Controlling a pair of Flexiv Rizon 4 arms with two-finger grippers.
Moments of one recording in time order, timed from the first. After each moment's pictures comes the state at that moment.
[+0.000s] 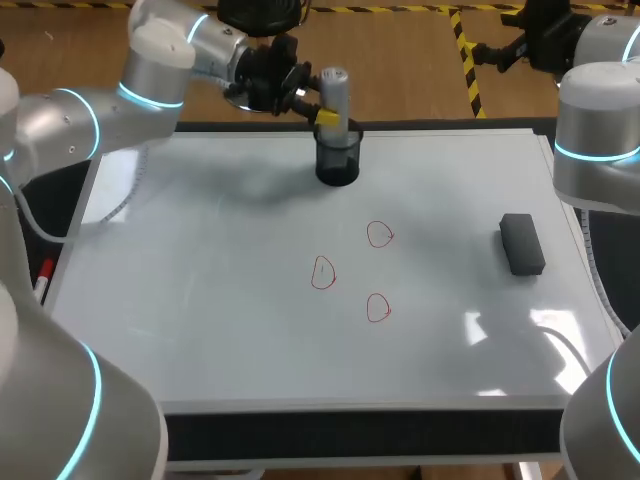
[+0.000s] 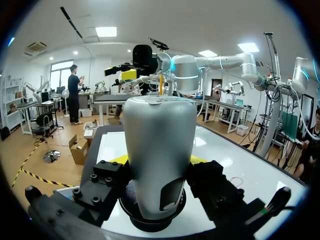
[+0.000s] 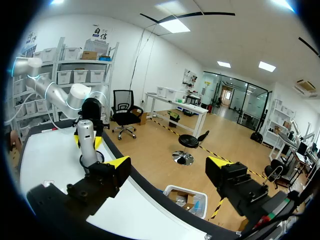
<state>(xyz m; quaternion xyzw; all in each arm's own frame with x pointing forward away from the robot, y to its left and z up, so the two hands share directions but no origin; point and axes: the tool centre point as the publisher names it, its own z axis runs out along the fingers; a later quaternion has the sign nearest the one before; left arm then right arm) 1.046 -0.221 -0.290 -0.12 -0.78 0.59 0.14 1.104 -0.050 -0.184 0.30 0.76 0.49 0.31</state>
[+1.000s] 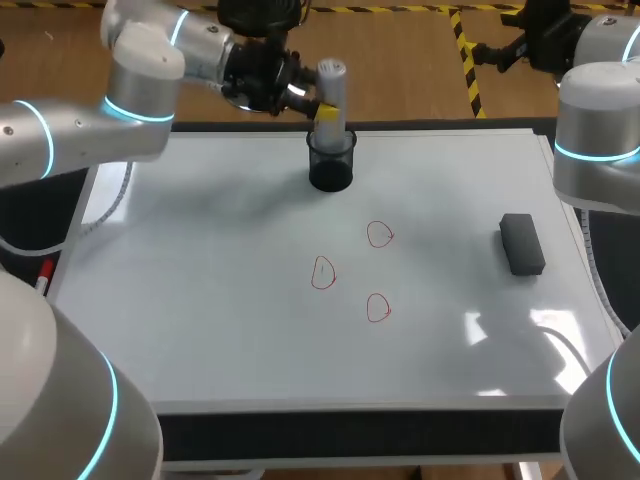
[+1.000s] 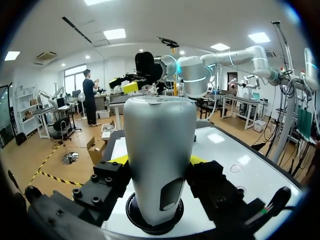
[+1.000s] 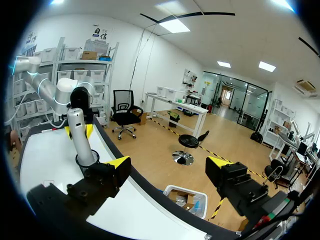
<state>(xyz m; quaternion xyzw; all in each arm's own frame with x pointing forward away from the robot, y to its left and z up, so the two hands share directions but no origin) 1.030 -0.214 -0.253 -0.08 -0.80 0.60 0.05 1.104 -0.050 -0.184 0.30 0.76 0.49 0.31</state>
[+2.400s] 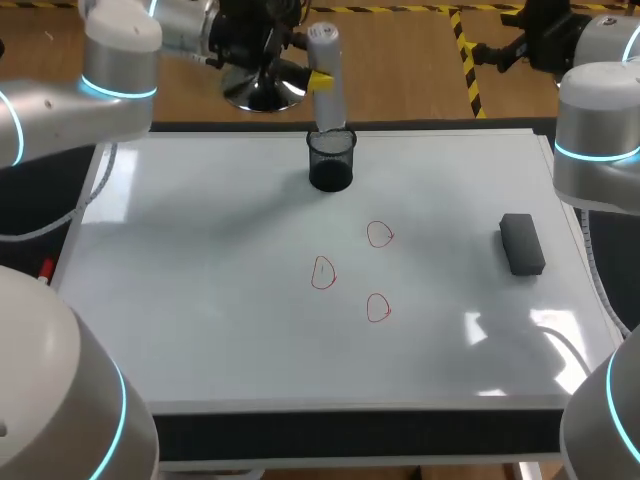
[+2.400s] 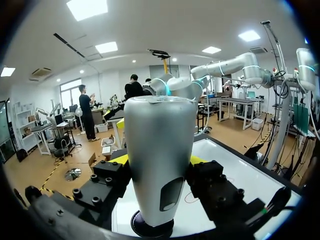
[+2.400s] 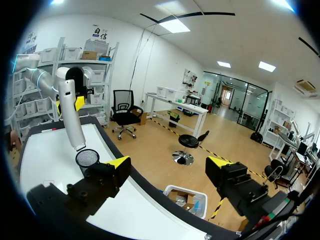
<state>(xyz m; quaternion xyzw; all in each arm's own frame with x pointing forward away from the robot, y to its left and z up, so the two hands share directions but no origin) 1.008 -0.205 -0.174 -0.12 -0.77 0.63 0.04 1.104 -0.050 -0.184 0.30 0.76 0.49 0.31</state>
